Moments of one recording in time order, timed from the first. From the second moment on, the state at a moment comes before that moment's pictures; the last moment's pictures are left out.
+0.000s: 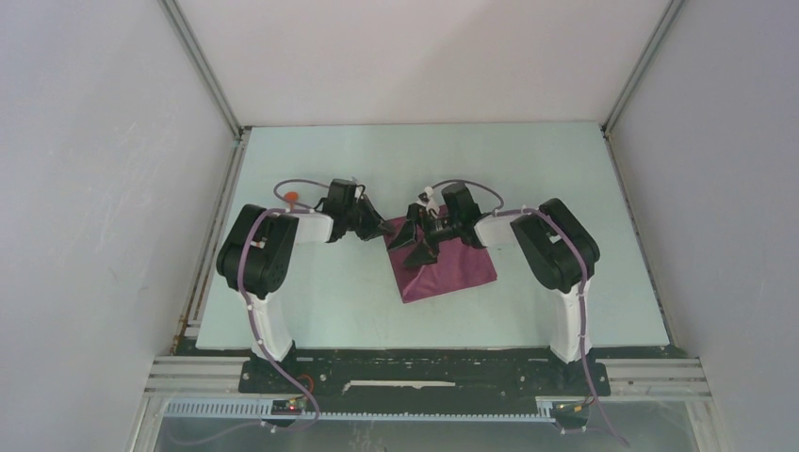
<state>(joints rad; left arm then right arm) -0.33 1.91 0.96 0.15 0.36 -0.92 0.53 2.04 1.09 0.26 -0.97 0.97</state>
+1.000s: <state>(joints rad) -0.32 1.91 0.95 0.17 0.37 -0.92 0.64 1.99 0.87 0.51 -1.00 1.06</state>
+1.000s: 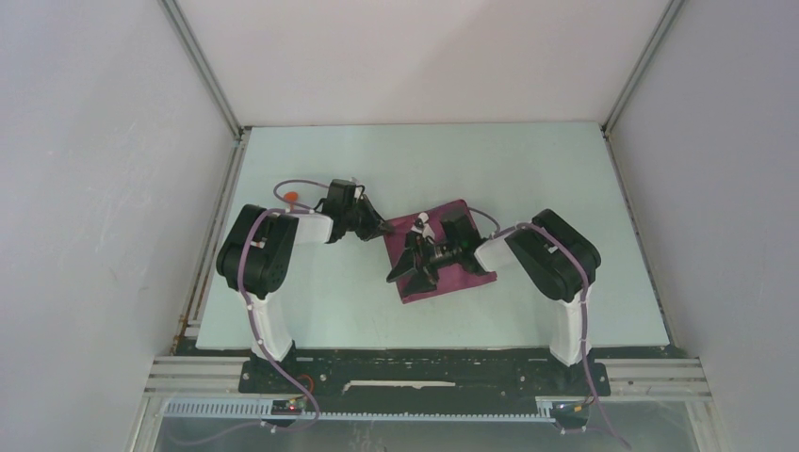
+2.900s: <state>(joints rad) -0.31 1.90 0.95 0.14 0.40 -0.92 0.79 1.41 0.83 -0.23 -0.47 0.72</state>
